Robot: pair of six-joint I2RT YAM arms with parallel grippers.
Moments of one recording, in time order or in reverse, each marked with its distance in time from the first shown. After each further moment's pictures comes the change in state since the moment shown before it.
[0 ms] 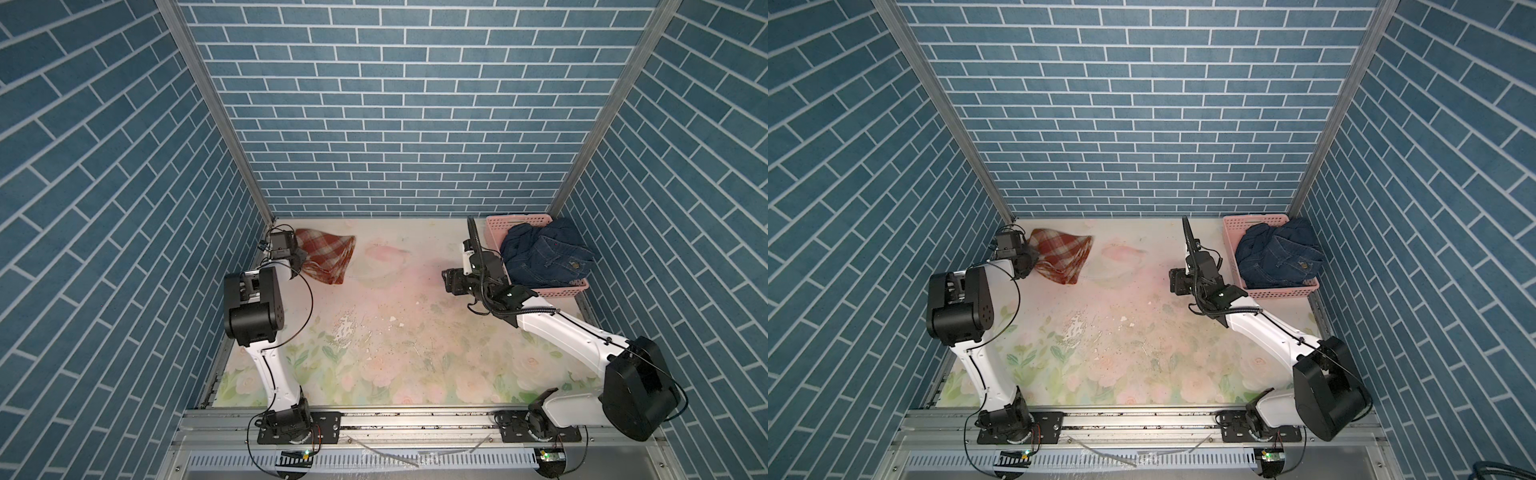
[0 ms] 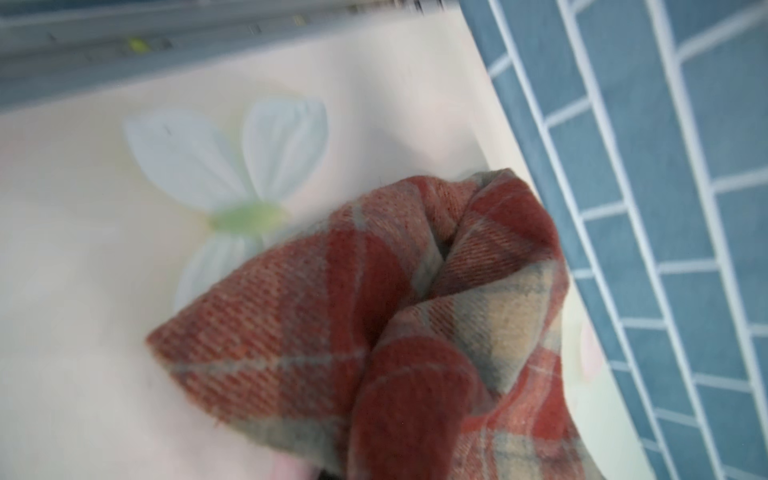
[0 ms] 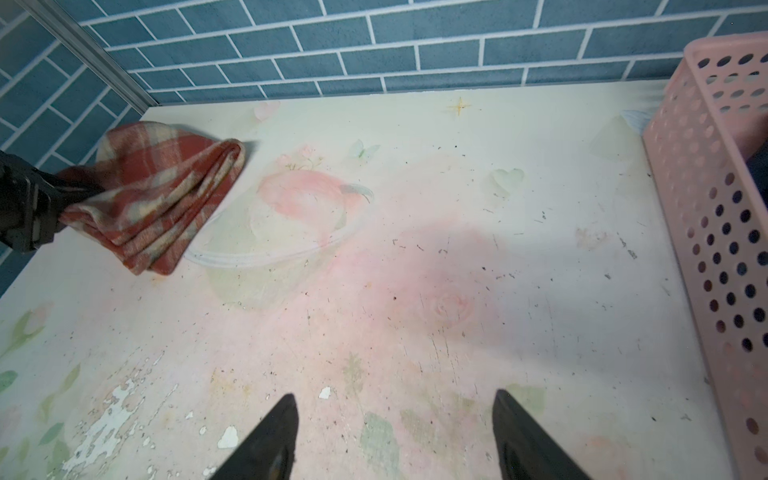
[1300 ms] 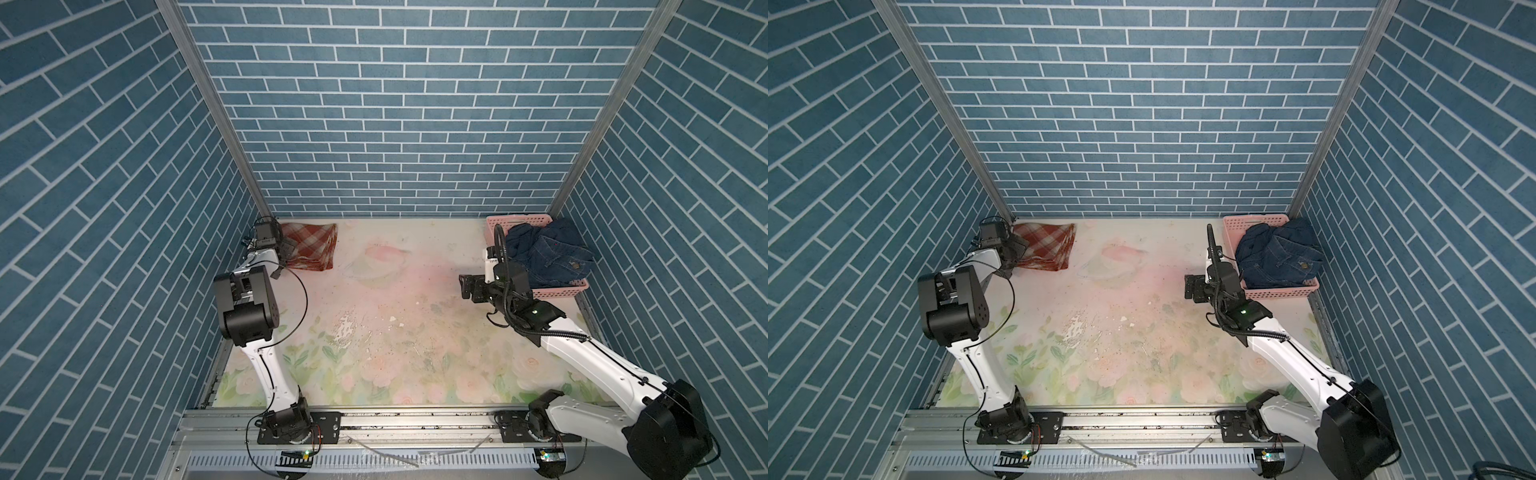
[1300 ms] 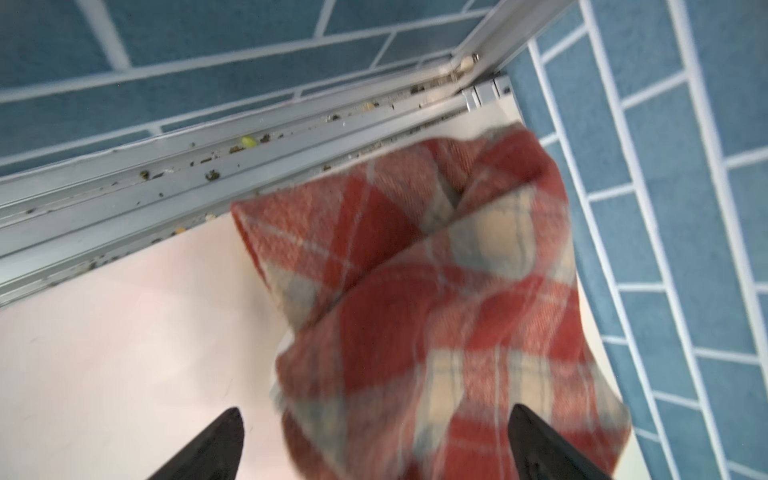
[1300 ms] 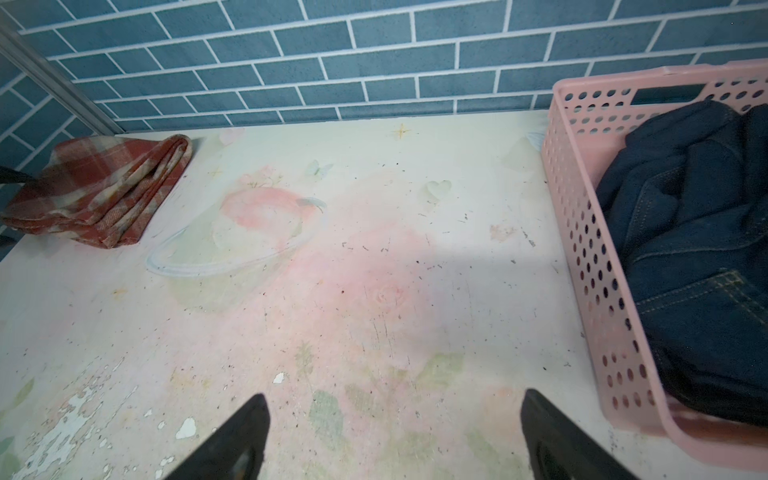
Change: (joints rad) left arm 0.059 -0.018 0.142 -0.273 -0.024 0.053; right arm -0.074 -0.233 -0.124 -0.050 0.055 -0.039
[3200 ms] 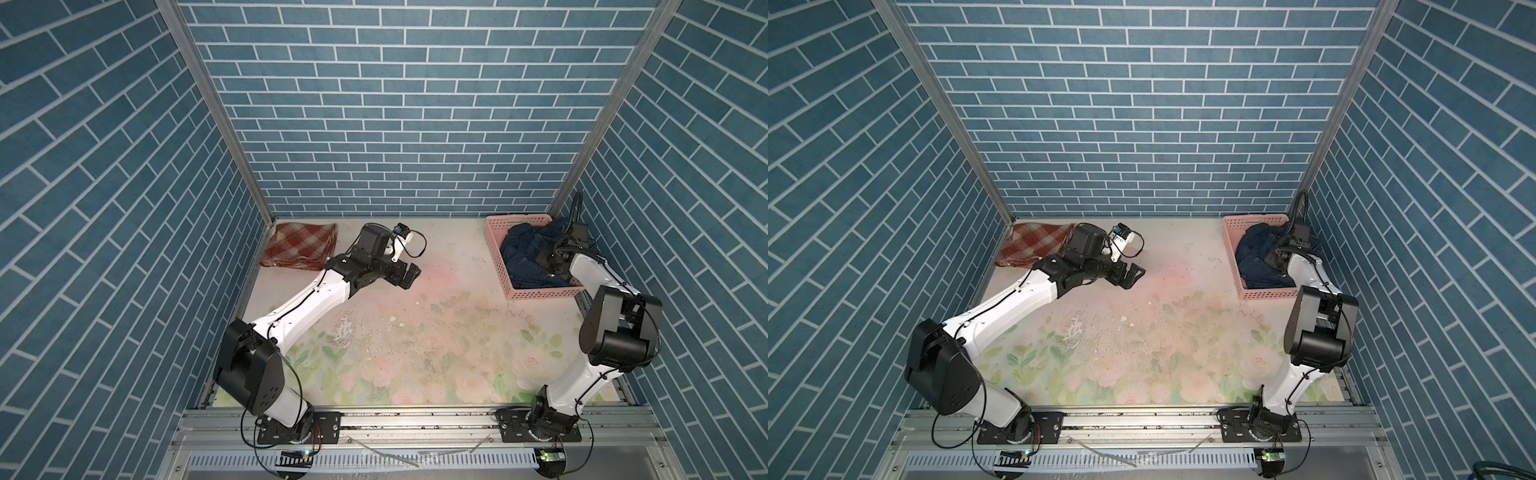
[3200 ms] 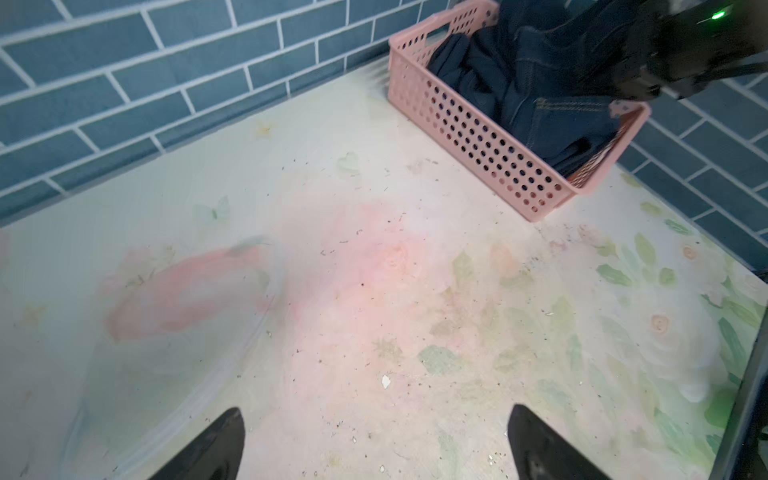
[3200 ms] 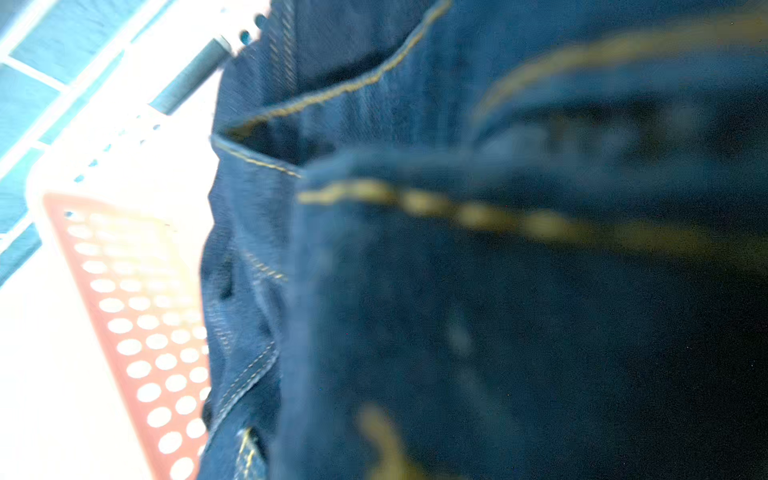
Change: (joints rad) left arm -0.832 -0.445 -0.109 -0.177 0.252 0.839; right arm -0.743 0.624 0.547 -0.275 -0.173 0.098
